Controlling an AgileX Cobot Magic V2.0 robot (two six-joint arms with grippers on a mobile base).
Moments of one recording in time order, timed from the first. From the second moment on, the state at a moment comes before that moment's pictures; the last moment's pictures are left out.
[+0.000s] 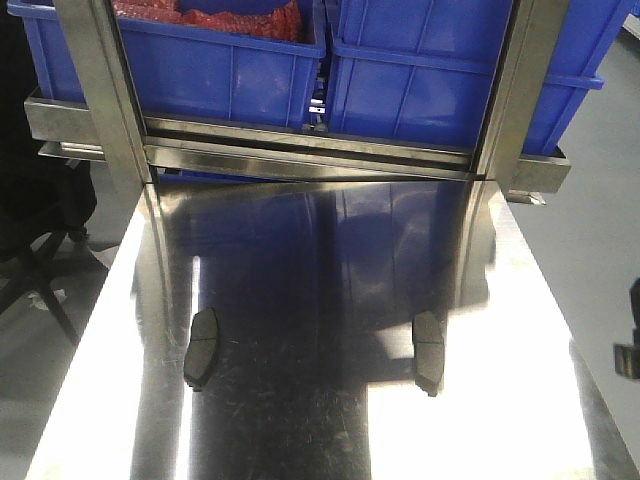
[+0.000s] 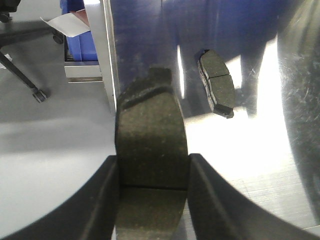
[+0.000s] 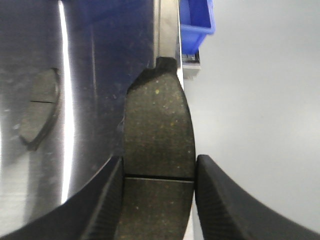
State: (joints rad) left arm -0.14 0.64 -0.60 -0.07 0.83 -0.03; right arm 0.09 0.81 -0.68 -0.13 0.79 0.15
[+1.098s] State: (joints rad) left arm -0.14 0.64 -0.60 -0.07 0.83 -0.03; right arm 0.09 0.43 -0.45 -0.03 0.77 0.11
